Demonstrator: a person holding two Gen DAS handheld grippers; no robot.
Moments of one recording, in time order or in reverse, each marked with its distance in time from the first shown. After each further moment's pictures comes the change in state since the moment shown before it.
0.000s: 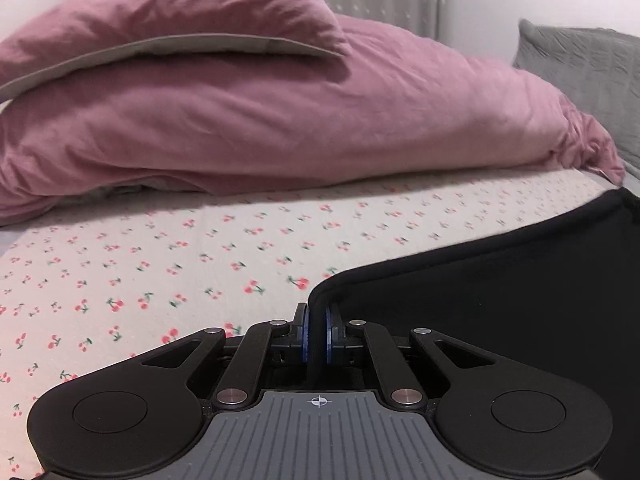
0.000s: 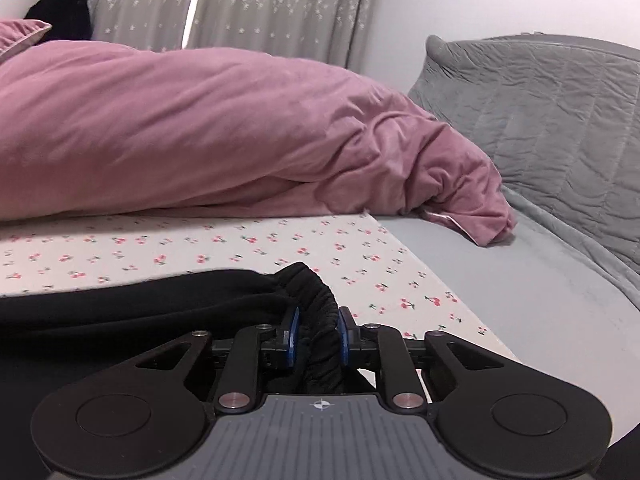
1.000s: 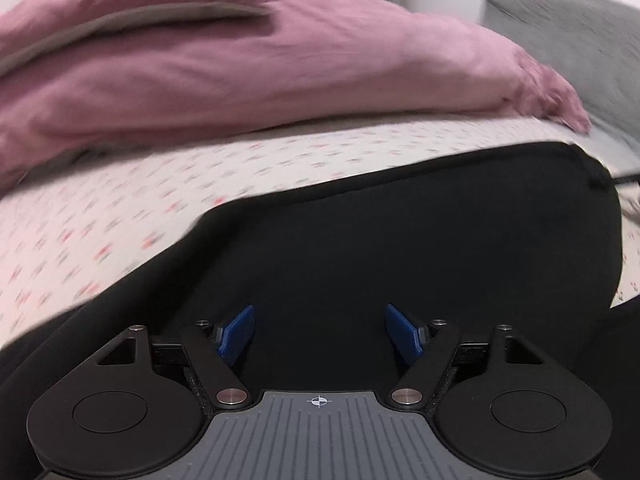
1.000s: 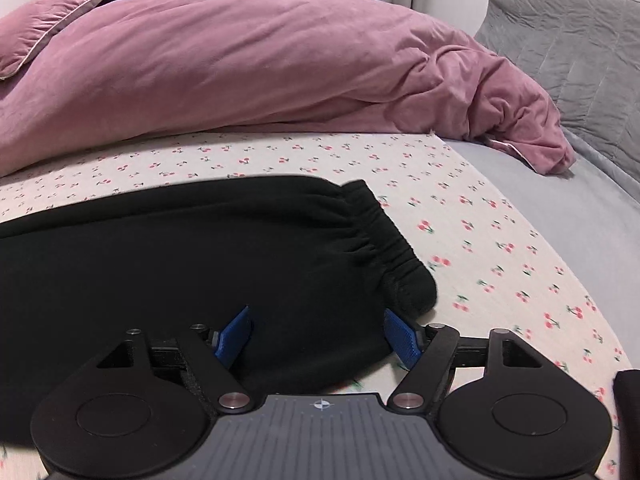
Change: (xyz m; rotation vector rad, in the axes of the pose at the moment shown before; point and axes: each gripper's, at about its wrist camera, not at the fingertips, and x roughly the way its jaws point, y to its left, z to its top) left arm -0.029 -0.047 -0.051 0.043 0.097 -0.077; right arm -0.052 -0.005 -0.047 -0.044 0.166 0.220
